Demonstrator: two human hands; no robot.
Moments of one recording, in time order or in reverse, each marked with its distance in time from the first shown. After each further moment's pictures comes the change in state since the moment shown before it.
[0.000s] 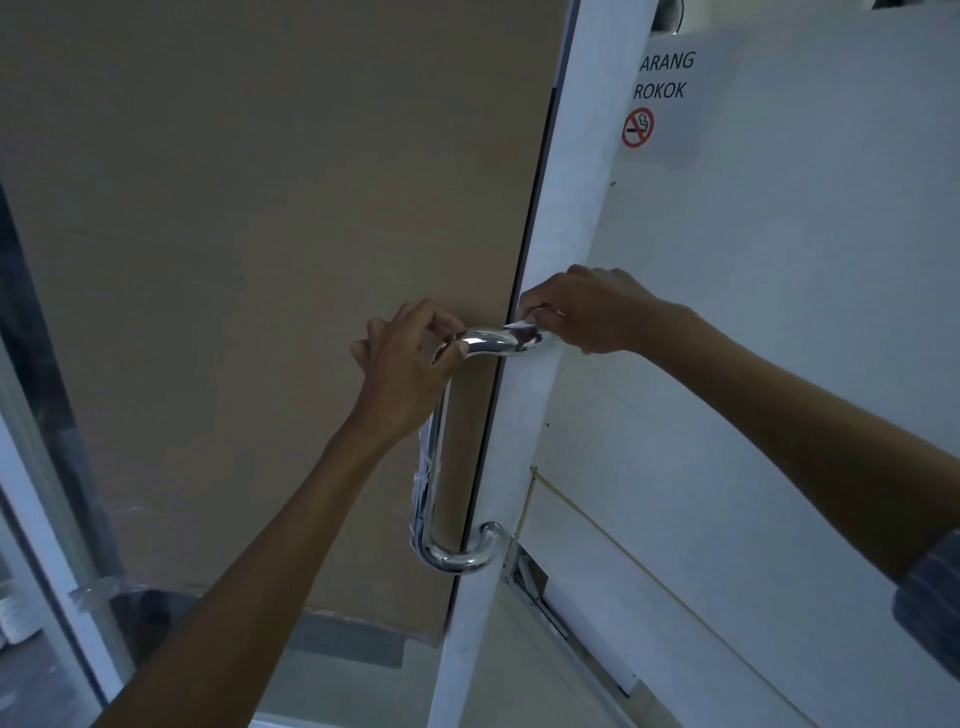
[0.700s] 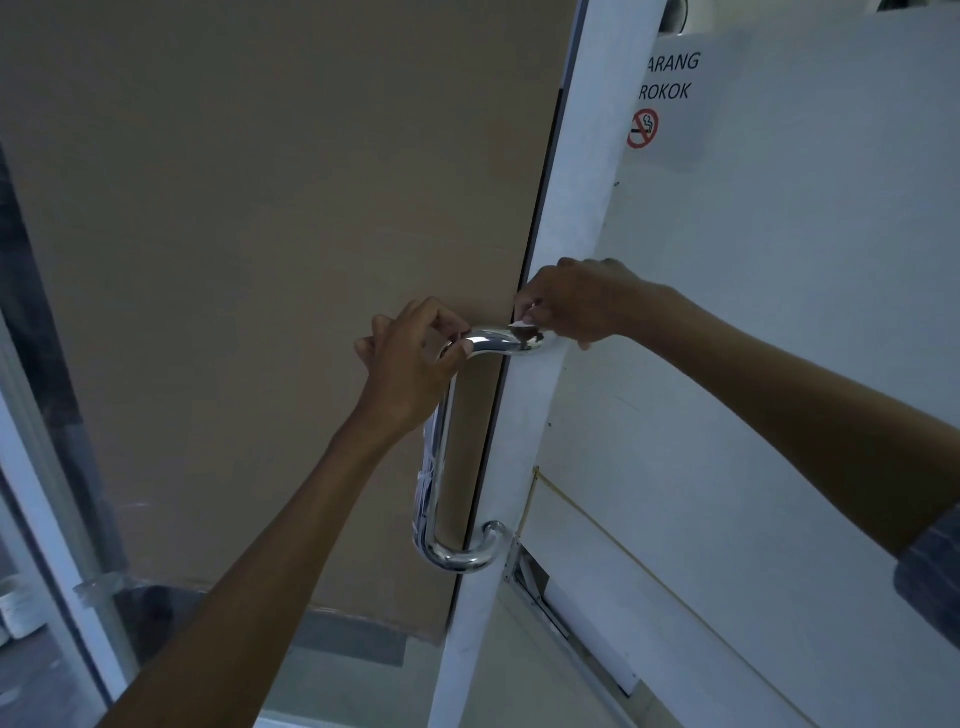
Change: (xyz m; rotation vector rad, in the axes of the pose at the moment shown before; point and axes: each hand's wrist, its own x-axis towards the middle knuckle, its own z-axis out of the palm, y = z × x) left_hand -0.001 0.001 -0.004 -0.013 -0.012 -0.001; right_hand 0.012 -0.020 -0.014 -0.046 -0.139 0.093
